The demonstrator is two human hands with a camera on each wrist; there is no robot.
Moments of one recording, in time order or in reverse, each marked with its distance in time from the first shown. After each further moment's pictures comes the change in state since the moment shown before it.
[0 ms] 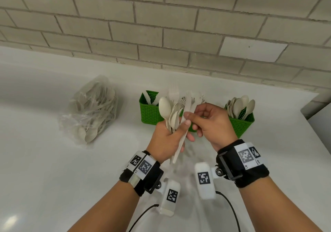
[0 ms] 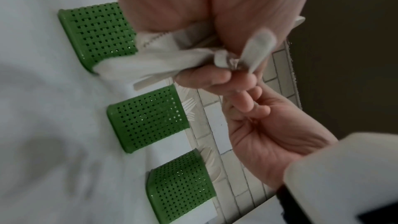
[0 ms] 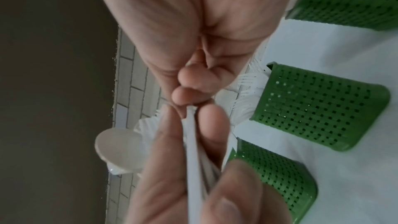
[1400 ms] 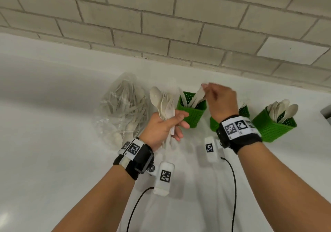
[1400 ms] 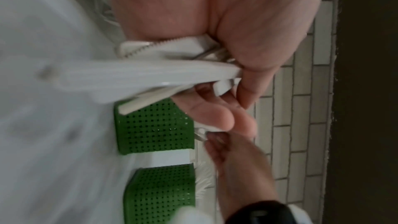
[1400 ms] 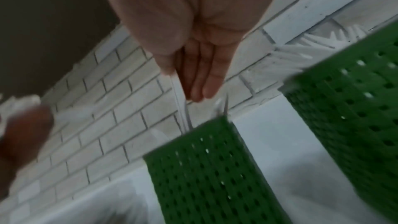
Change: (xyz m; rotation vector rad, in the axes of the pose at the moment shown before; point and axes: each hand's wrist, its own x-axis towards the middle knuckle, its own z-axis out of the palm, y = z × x) left_hand 0.032 -0.011 -0.163 -0.279 -0.095 -0.197; right_hand 0.074 -0.005 0.117 -0.786 0.165 -0.266
